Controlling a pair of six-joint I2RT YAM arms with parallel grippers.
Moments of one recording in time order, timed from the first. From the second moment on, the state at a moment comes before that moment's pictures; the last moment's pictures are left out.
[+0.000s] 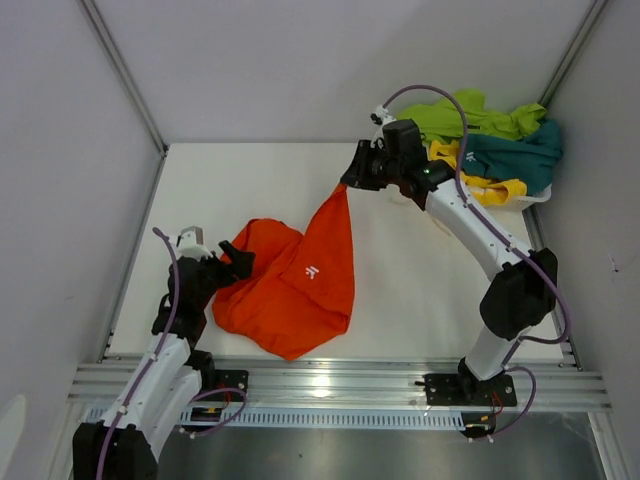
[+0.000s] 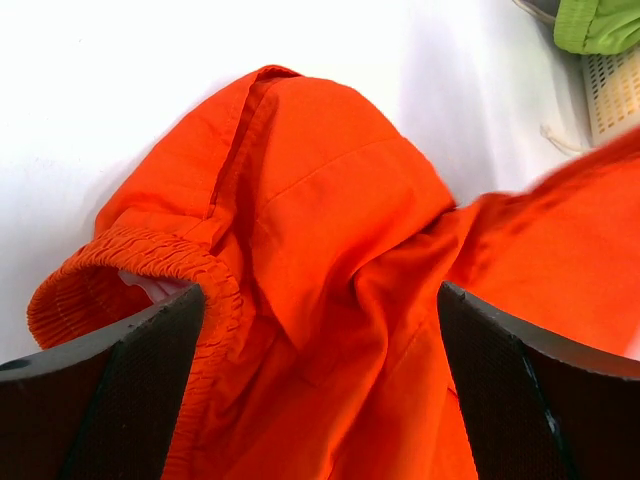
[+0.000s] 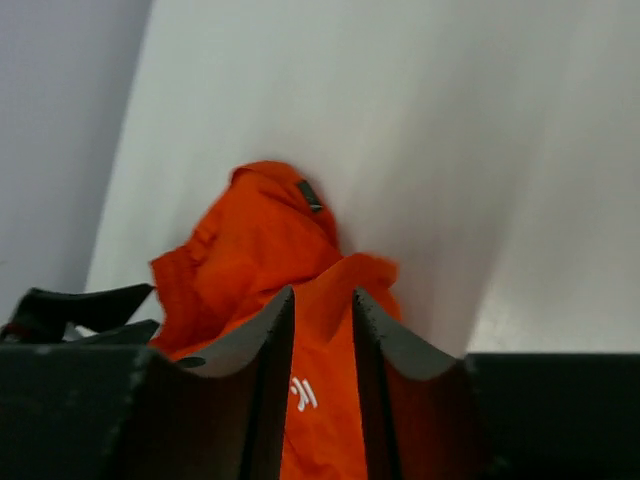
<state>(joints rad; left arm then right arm) -0.10 0.66 0.25 0.08 0.10 -0.52 0.51 1.71 1.66 -0.45 -0.24 0.51</state>
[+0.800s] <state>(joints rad) -0.10 0.69 0.25 0.07 0.10 -0.52 0.94 1.52 1.25 -0.51 0.10 0.30</state>
